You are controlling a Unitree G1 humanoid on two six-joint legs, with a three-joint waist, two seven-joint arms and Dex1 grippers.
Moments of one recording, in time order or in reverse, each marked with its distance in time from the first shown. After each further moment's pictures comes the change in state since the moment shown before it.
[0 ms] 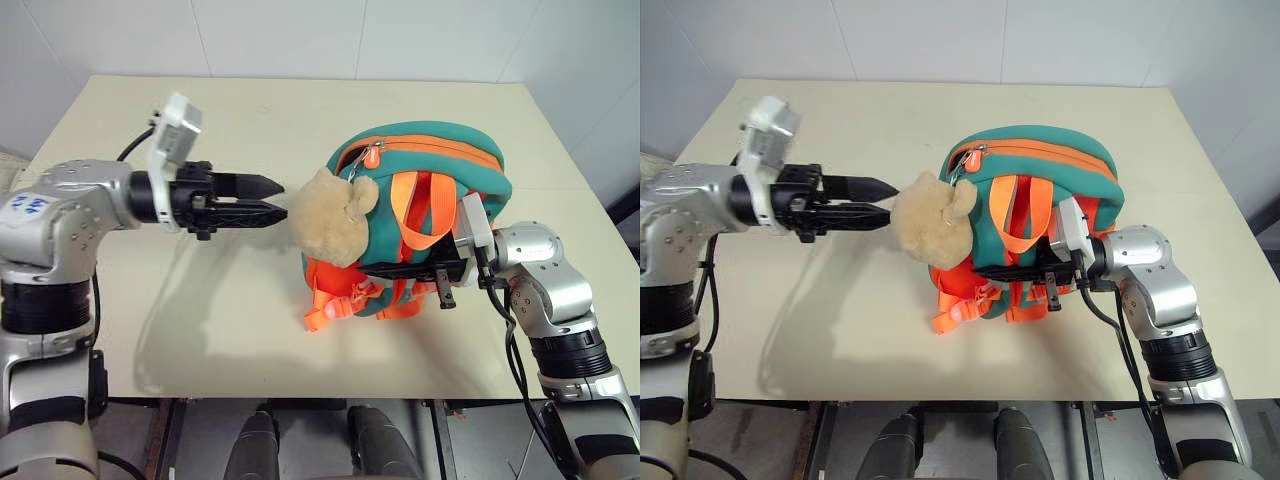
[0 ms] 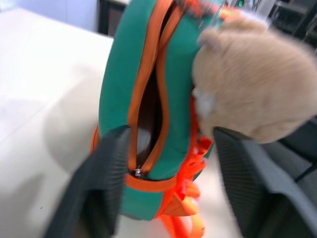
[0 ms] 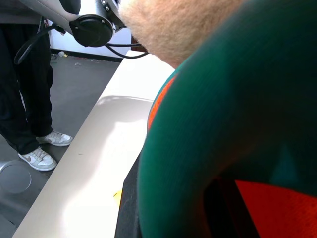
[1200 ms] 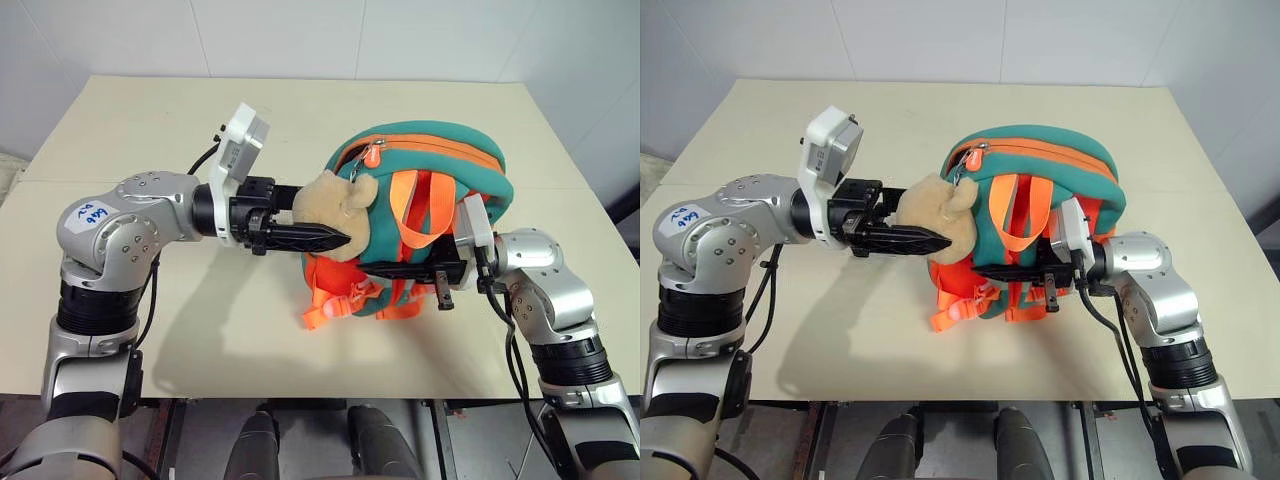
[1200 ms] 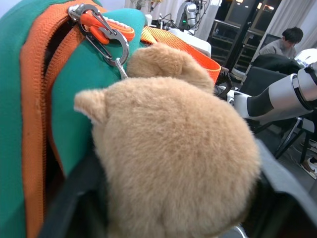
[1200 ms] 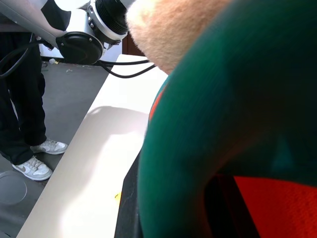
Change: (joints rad) left arm -0.057 -0.149 -0.204 -0.063 -0.098 -0.044 0.098; right arm 0.040 0.006 -0.014 -0.043 0.020 0.031 -0.059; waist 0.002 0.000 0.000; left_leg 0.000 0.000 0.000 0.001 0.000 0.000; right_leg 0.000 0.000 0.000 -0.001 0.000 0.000
